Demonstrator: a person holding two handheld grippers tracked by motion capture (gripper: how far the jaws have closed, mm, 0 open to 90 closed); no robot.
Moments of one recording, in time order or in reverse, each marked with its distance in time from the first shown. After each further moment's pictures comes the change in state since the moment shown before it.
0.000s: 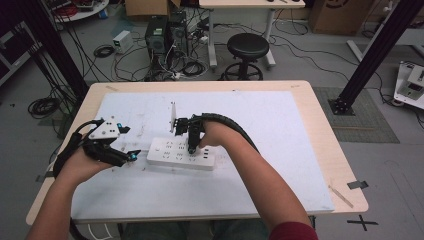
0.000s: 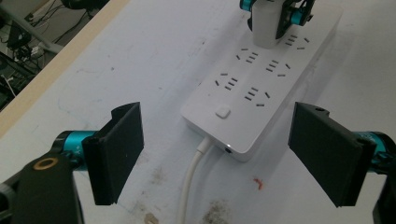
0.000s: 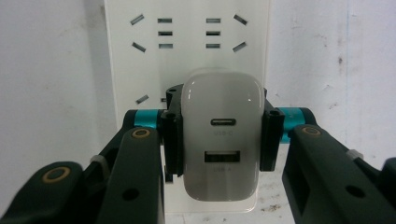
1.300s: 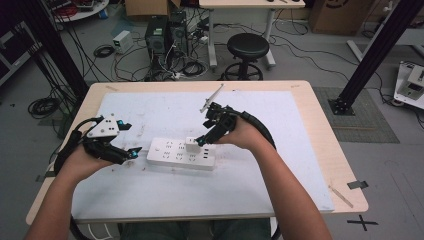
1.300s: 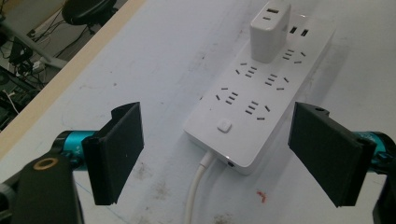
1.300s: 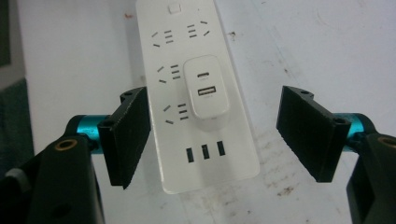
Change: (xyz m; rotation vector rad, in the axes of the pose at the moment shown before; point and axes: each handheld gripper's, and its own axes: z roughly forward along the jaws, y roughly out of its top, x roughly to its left) left arm 0.005 0.005 -0.002 -0.043 -0.006 0.031; right arm 0.006 -0.096 -0.051 -0.529 0.045 0.263
